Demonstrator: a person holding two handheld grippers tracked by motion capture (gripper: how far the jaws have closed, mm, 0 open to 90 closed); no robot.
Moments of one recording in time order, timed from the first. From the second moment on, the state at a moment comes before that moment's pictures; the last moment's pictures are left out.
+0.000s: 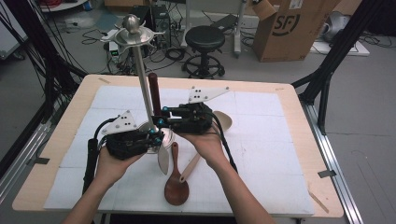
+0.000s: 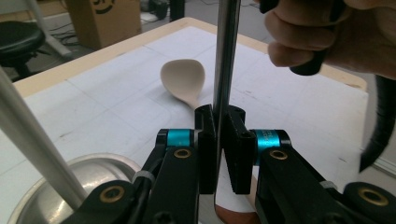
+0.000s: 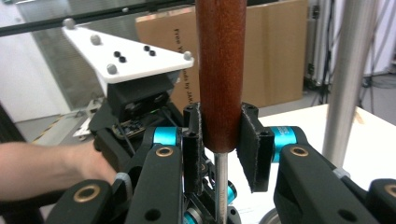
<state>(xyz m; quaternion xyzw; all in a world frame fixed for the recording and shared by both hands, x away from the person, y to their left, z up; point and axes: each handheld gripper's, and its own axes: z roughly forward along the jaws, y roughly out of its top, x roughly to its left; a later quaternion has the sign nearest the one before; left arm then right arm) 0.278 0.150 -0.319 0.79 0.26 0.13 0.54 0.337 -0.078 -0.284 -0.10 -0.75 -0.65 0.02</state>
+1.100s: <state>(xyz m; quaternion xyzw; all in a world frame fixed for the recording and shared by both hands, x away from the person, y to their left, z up) 0.280 0.157 -0.316 0.77 0.27 0.12 0.56 0.325 -0.069 -0.274 -0.12 -0.74 -0.67 -0.02</state>
